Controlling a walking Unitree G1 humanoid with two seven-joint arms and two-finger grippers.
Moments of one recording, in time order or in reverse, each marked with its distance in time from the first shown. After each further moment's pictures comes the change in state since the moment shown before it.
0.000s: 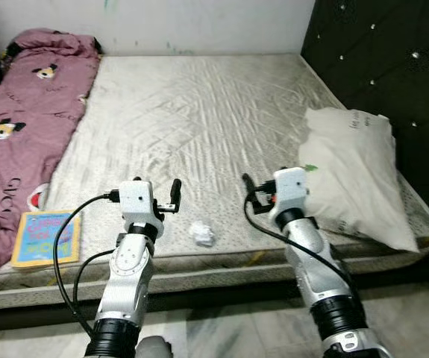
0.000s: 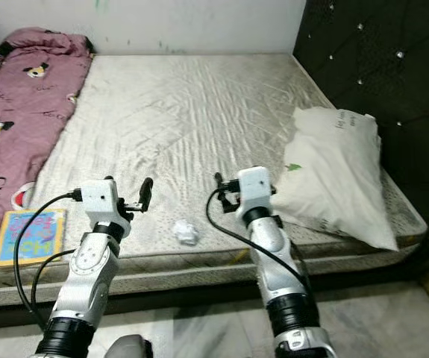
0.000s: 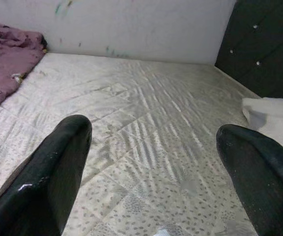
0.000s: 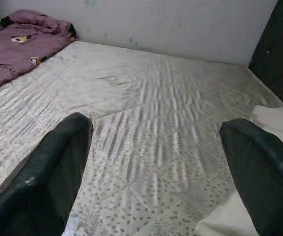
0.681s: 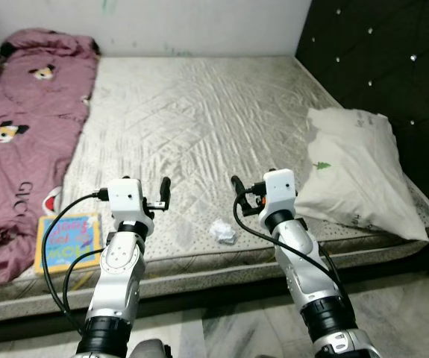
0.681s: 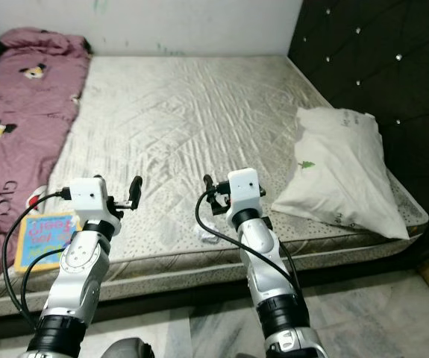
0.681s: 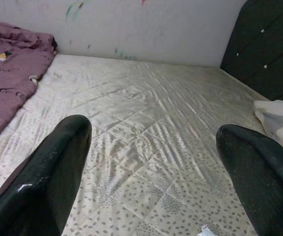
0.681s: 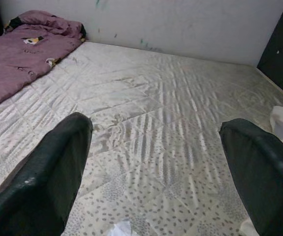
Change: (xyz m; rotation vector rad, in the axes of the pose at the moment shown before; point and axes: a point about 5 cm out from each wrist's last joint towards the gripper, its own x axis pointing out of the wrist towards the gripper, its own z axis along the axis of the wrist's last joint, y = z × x) left arm 0.001 0.008 0.000 0.000 0.000 0.020; right arm 0.001 0.011 -0.002 0.009 0.008 0.031
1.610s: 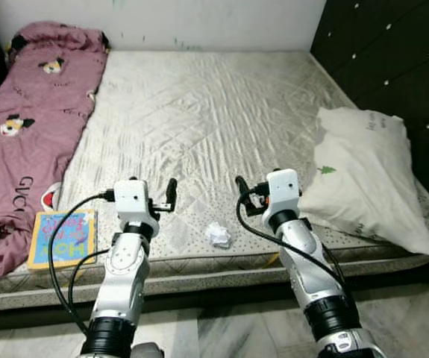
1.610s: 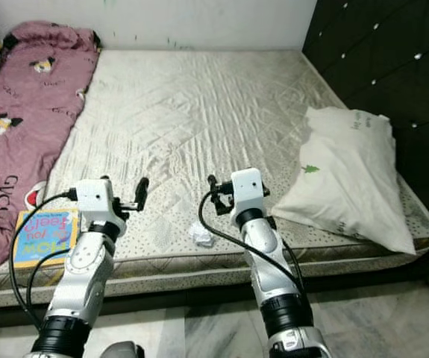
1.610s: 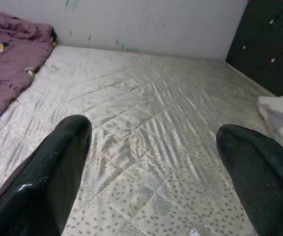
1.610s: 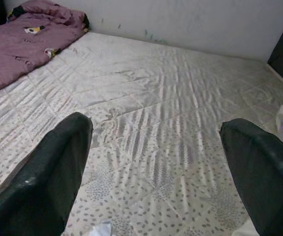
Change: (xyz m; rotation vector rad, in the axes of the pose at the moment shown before) left arm -0.001 -0.005 -0.001 -0.004 0.002 -0.029; right arm 0.000 -0.004 -0.001 -0.022 0.004 -0.014
